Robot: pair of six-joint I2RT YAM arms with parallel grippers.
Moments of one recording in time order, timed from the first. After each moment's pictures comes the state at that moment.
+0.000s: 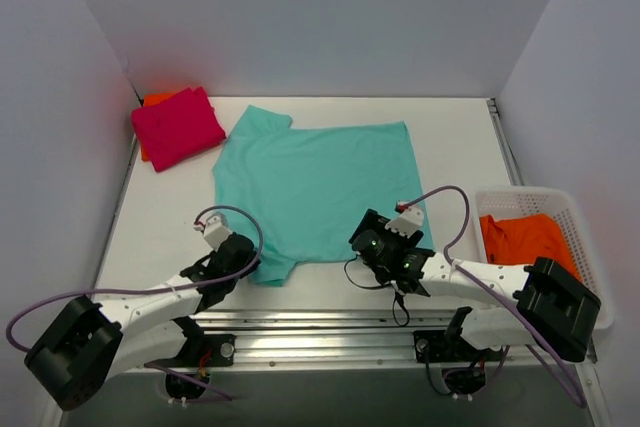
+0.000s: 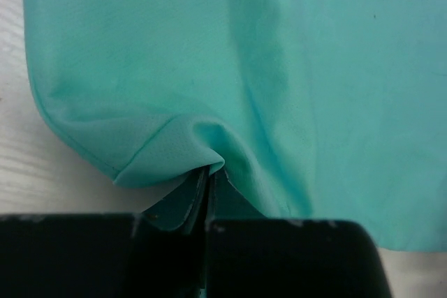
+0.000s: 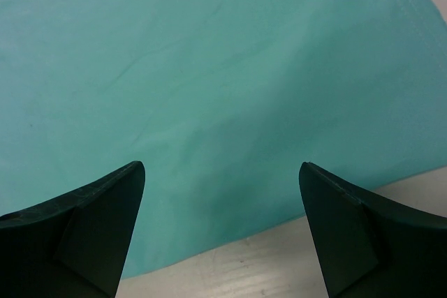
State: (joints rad) left arm -0.71 1.03 0.25 0.01 -0.48 -1.11; right arm 0.96 1.24 0.47 -0.10 0.87 1.12
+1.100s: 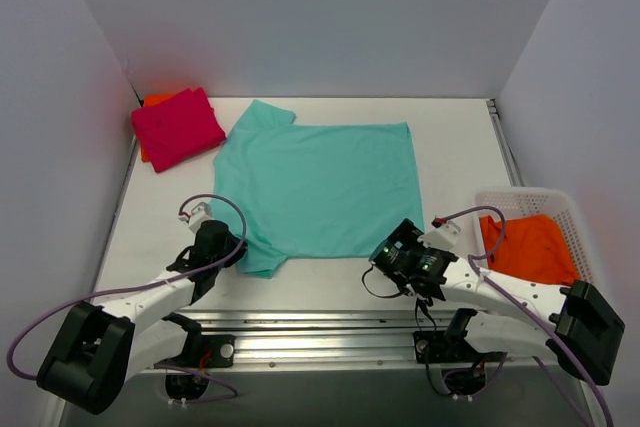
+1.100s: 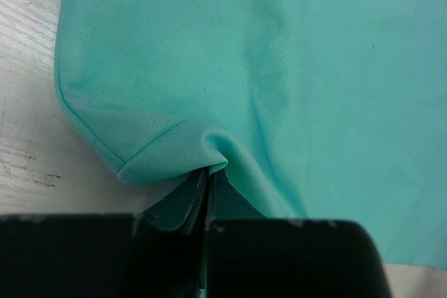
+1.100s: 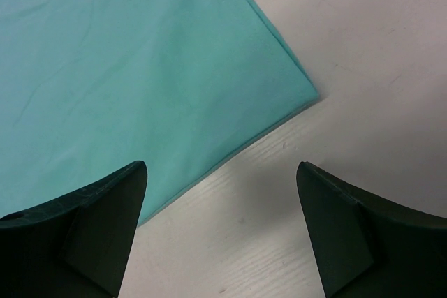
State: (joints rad) left arm -0.41 1.09 0.25 0.14 -0.23 -0.94; right arm 0.95 1.05 0.50 -0.67 0.88 1.56
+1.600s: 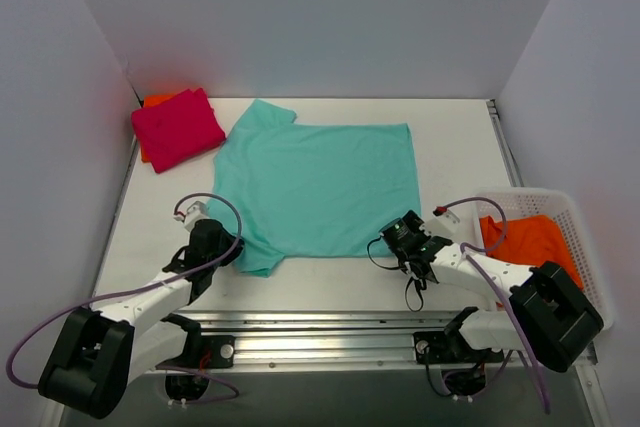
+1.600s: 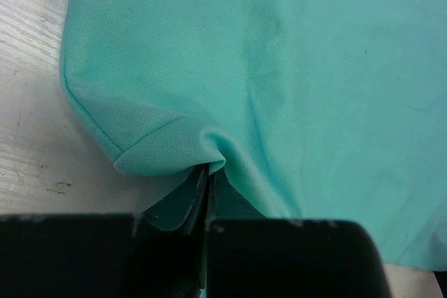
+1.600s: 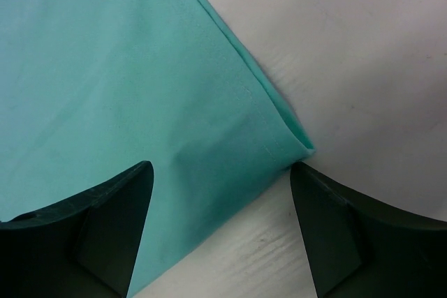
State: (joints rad) left arm -0.36 1.06 0.25 0.14 -0.19 -0.93; right arm 0.66 1.23 0.43 -0.34 0.69 1.35
